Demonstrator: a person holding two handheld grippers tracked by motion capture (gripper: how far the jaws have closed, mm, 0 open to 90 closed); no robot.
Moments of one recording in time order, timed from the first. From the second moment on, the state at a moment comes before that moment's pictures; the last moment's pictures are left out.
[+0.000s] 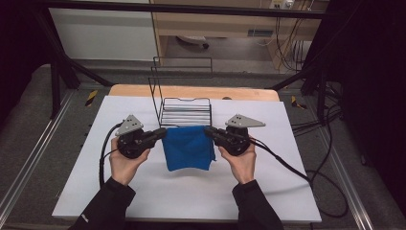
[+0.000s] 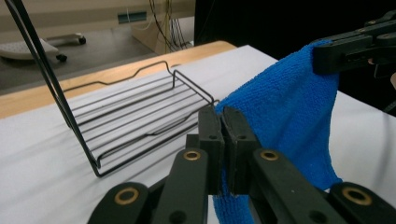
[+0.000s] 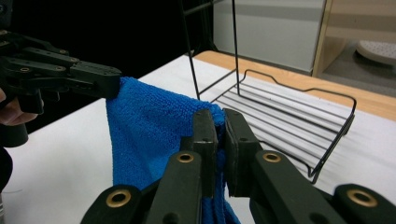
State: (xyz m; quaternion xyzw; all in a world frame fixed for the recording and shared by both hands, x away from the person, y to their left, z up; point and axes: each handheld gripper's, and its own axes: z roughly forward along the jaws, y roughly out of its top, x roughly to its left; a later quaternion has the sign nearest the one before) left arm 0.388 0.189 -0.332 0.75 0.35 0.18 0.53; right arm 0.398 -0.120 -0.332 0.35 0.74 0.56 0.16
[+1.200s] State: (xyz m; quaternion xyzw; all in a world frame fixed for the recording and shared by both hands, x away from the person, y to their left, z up) left arm 0.408 0.192 -0.268 0.68 0.33 0.23 0.62; right arm 0.402 -0.116 -0.260 0.32 0.68 0.61 0.24
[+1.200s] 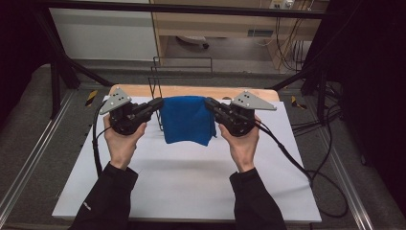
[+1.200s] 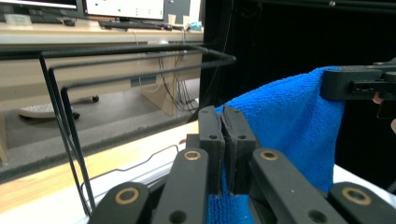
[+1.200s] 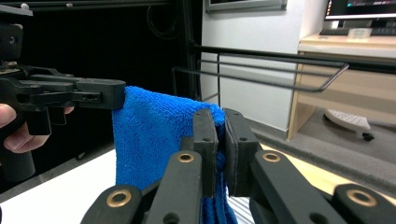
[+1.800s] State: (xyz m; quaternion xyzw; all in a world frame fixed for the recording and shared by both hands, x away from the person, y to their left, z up) left arm 0.421 0.199 -0.240 0.65 0.33 0.25 0.64; right arm 0.415 -0.105 -0.227 0.30 0.67 0.62 0.28
